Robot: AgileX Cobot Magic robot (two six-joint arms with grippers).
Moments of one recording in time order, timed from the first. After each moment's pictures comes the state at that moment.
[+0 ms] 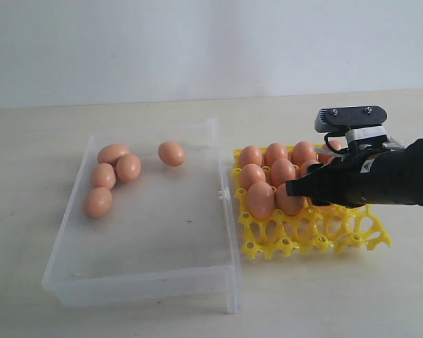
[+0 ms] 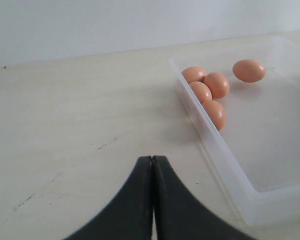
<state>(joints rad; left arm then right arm) -0.06 0.01 0.00 -0.19 0.37 0.21 0.33 1.71 -0.68 0.19 -0.12 -0.03</state>
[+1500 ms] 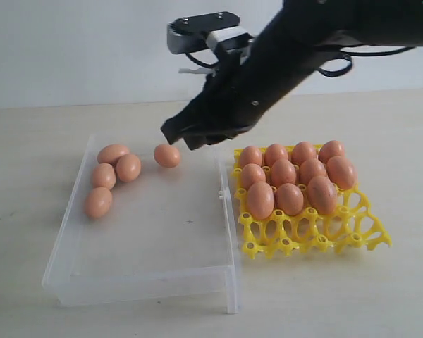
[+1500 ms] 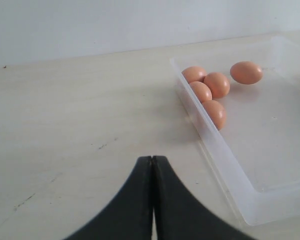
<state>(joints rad) -0.06 0.01 0.00 -0.19 0.37 0.21 0.62 1.76 -1.37 0.27 0.68 -0.23</state>
